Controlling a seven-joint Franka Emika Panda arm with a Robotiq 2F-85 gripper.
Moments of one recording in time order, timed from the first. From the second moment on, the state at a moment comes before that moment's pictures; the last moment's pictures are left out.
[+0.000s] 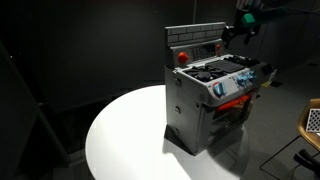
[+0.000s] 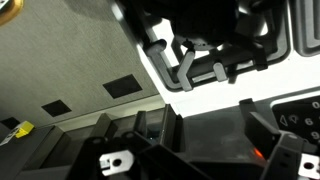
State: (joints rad) arm -0.01 0.15 -0.03 -1.91 -0.41 2.31 0.67
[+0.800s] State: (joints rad) arm 0.02 0.24 -0.06 -1.82 -0.41 2.31 0.67
